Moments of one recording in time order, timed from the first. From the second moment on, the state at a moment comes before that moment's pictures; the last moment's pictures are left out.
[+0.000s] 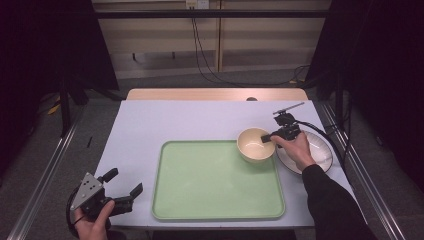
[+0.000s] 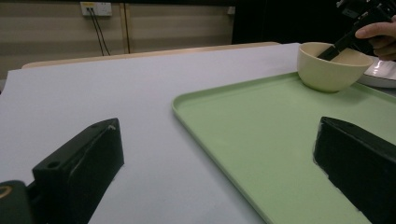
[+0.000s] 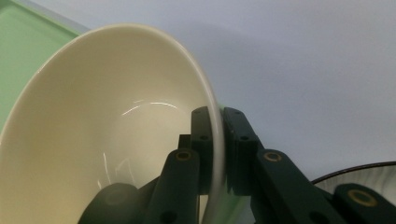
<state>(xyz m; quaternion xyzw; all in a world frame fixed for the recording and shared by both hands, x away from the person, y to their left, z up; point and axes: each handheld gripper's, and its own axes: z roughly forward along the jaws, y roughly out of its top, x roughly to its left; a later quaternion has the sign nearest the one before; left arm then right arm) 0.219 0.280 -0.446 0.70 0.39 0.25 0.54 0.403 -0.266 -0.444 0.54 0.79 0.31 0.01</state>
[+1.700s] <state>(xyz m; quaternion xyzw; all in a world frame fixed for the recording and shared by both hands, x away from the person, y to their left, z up) 0.219 0.280 -0.447 0.70 0.39 0.24 0.54 0.396 -0.270 -0.443 0.50 0.78 0.38 0.08</state>
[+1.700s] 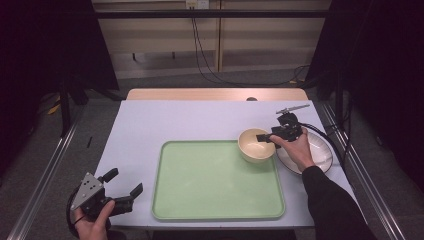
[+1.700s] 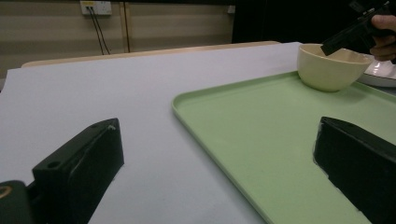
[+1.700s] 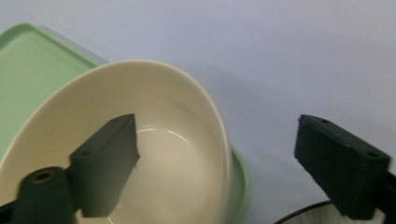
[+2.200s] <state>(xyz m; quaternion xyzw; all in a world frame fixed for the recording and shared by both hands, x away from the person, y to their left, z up) 0.219 0.280 -0.447 0.70 0.39 0.25 0.54 0.379 -0.285 -0.425 0.49 0.76 0.41 0.14</state>
